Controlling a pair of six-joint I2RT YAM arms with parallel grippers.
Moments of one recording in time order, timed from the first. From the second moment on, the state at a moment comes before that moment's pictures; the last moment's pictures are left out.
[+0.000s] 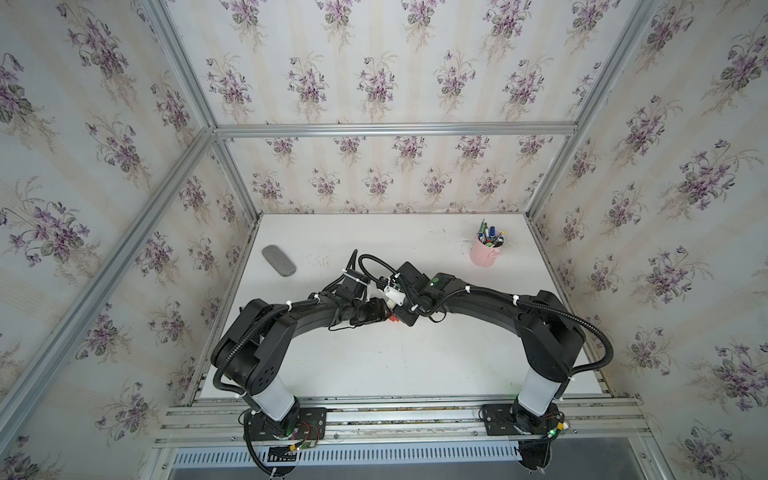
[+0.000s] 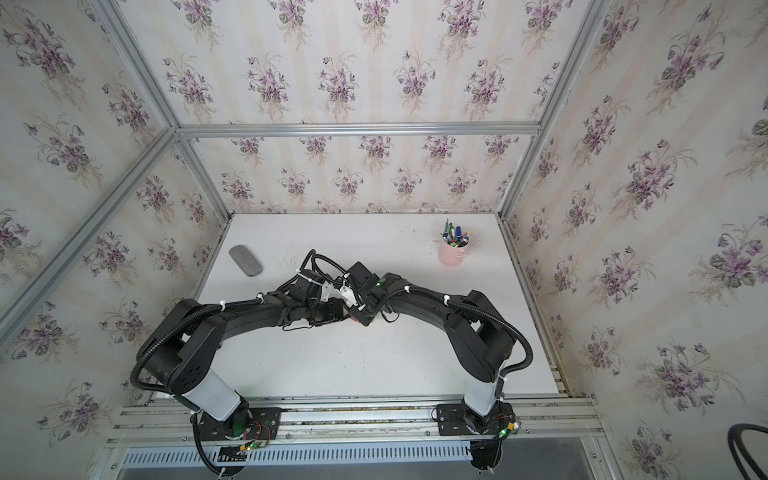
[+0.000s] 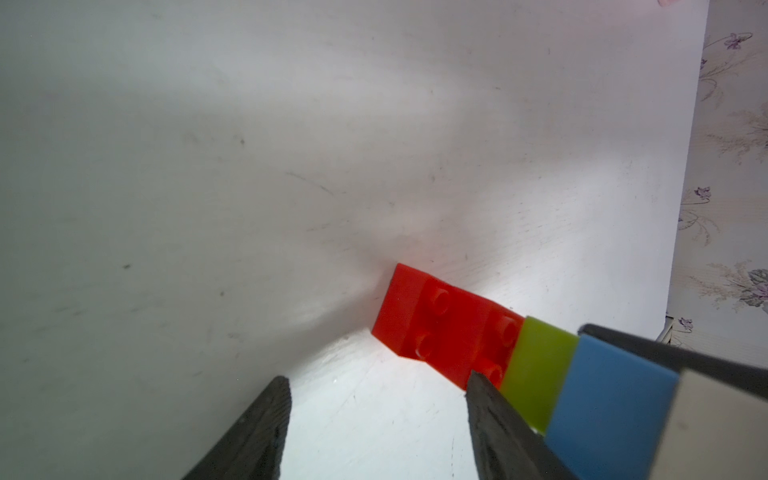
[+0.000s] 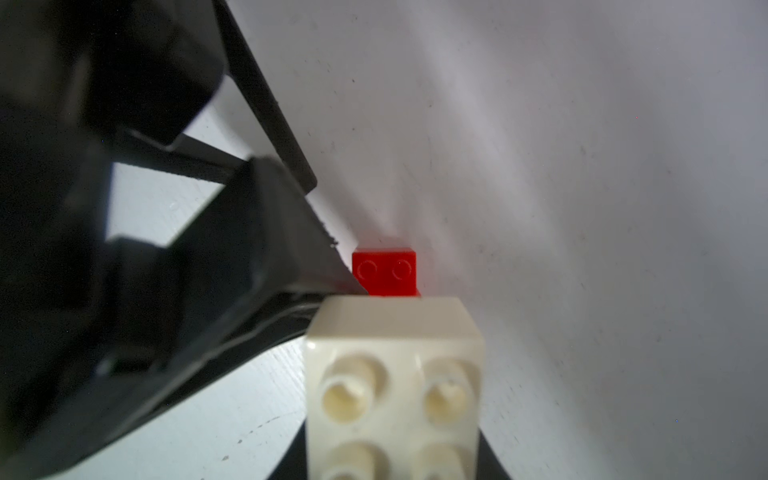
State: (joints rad) left arm -0.52 1.66 0.80 -0.15 0.35 -0.61; right arm 0.86 1.79 1.24 -0.61 0.00 -0.17
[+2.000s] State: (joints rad) left arm -0.52 1.63 0.80 -0.20 0.30 -0.61; right arm 0.86 1.84 1.34 -0.70 -0.02 -0.19
